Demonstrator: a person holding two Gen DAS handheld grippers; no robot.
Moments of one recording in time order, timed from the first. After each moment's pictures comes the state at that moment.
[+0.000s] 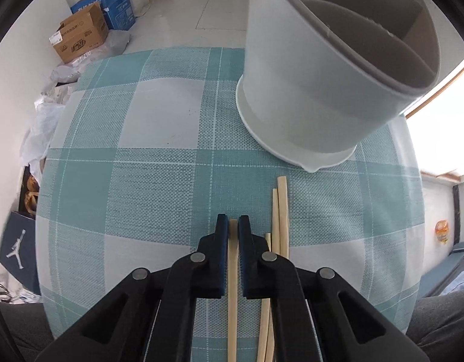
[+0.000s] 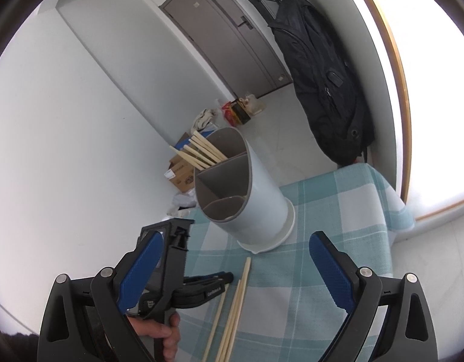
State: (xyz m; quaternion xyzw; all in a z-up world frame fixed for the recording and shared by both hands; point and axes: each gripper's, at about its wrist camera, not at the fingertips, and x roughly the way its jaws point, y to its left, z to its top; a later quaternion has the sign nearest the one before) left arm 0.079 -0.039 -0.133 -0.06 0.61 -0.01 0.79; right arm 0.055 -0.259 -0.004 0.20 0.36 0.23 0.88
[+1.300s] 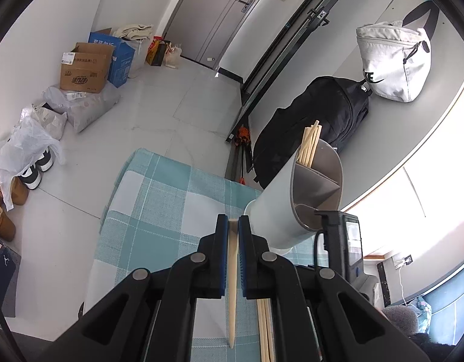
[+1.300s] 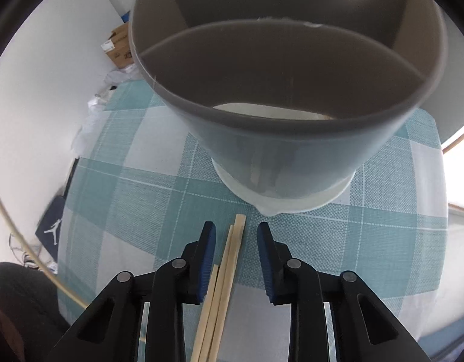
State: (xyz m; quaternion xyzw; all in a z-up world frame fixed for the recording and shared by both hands) left arm 0.049 0.085 -0.043 -0.24 0.39 -0.11 0.88; right arm 0.139 -0.105 -0.123 -0.04 0.59 0.14 0.79
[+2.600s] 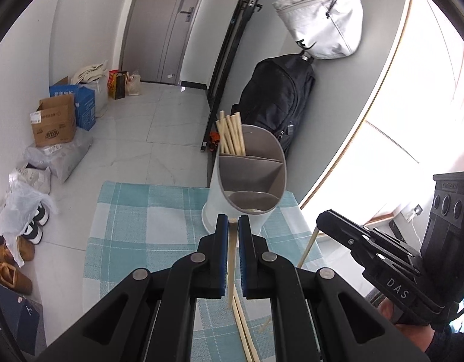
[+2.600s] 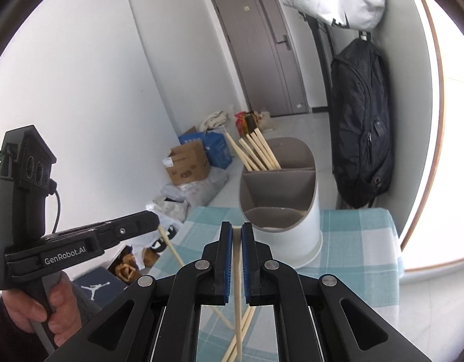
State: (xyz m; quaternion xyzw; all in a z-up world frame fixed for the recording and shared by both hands) left arm 0.020 0.013 0.004 -0.11 0.36 -0.16 0.91; right arm 0.028 -0.169 0.017 0.06 0.29 0.24 0.92
